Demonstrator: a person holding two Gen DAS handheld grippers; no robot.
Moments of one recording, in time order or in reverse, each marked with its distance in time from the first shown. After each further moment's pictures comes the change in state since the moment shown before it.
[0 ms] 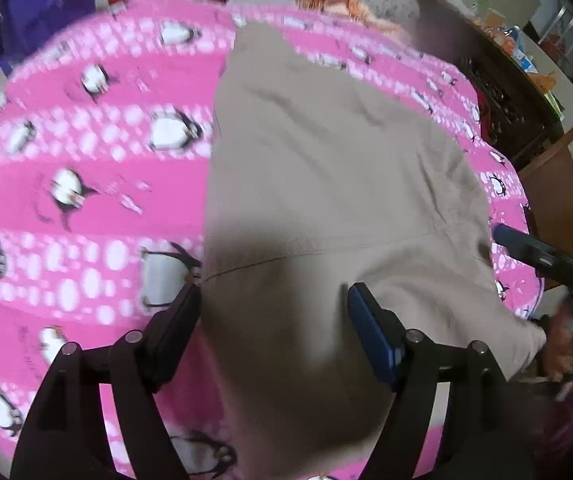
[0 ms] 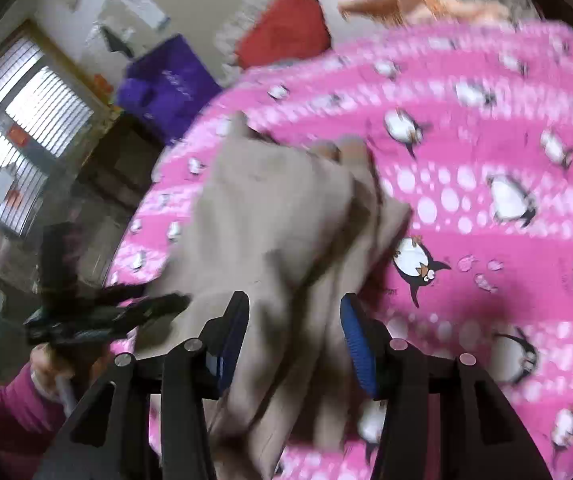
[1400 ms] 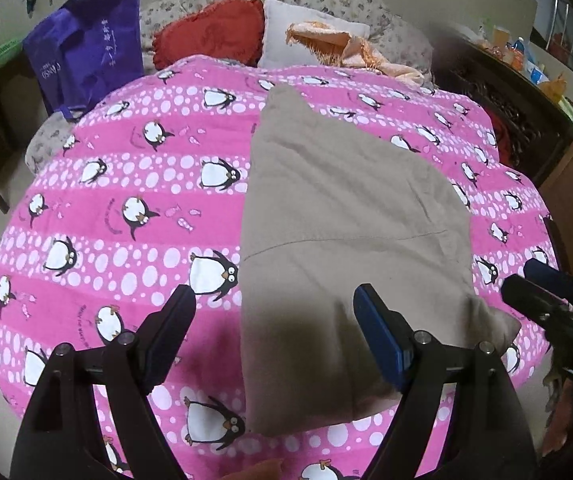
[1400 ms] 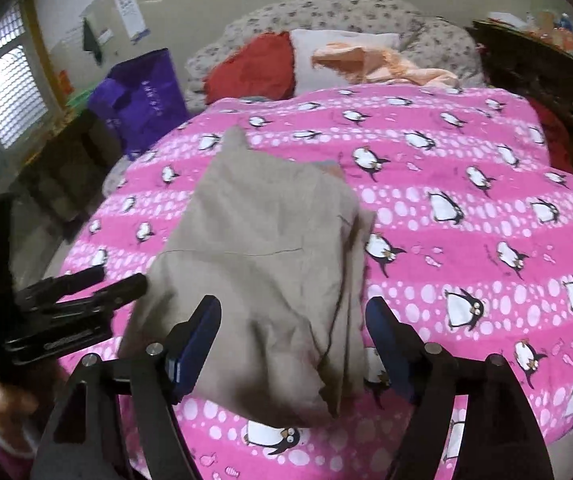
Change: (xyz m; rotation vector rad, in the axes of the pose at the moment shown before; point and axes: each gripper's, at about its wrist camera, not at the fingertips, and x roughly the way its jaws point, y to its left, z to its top) left arm -0.051 -0.019 -0.045 0.015 -0.213 0.192; right arm -0.010 0.076 -0.053 -0.023 -0.160 -0.365
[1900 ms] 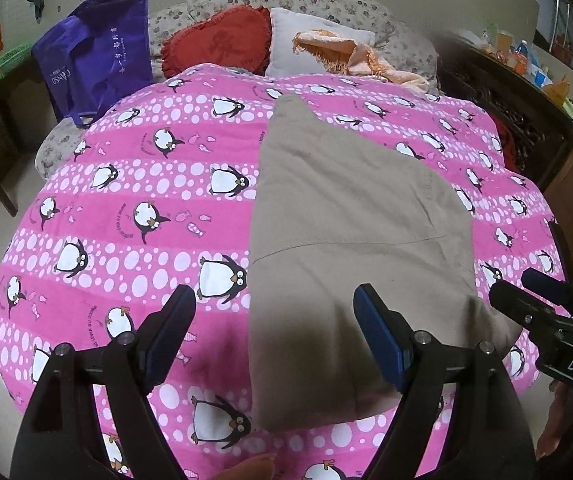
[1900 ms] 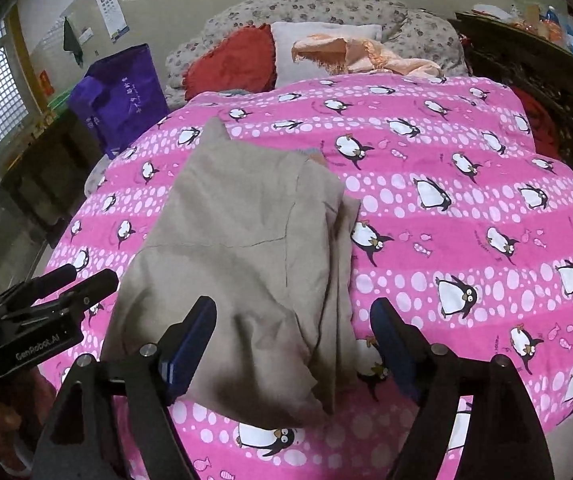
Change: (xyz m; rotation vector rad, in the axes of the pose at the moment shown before) left arm -0.005 0.000 0.000 -0.005 -0.023 0.029; right arm 0.008 -0.003 -0.002 0.033 0.021 -0.050
